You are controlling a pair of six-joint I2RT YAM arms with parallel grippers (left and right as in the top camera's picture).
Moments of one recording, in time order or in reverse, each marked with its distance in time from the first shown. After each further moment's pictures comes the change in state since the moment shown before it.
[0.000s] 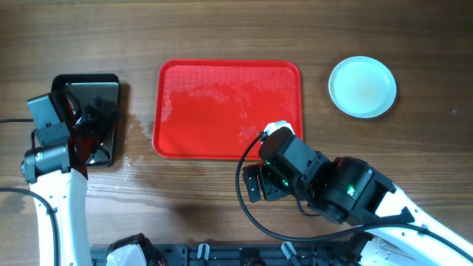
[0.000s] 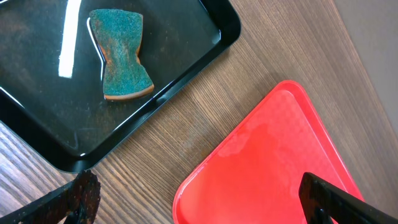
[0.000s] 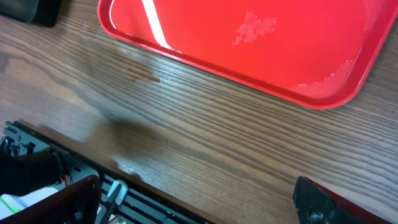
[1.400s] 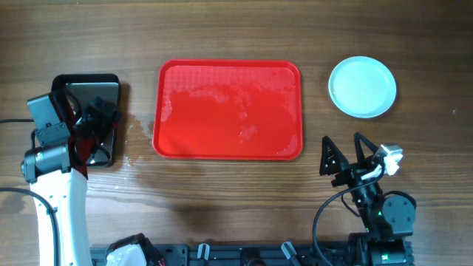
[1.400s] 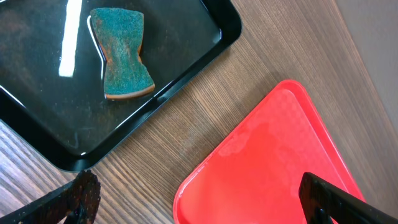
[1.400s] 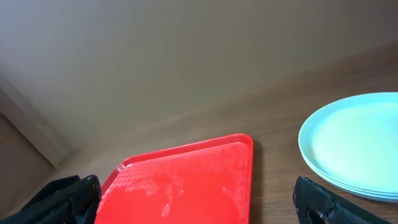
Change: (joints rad) left arm 0.000 0.000 0.000 -0.003 0.000 0.000; right arm -0.889 -1.098 -1.137 1.102 -0.270 -0.151
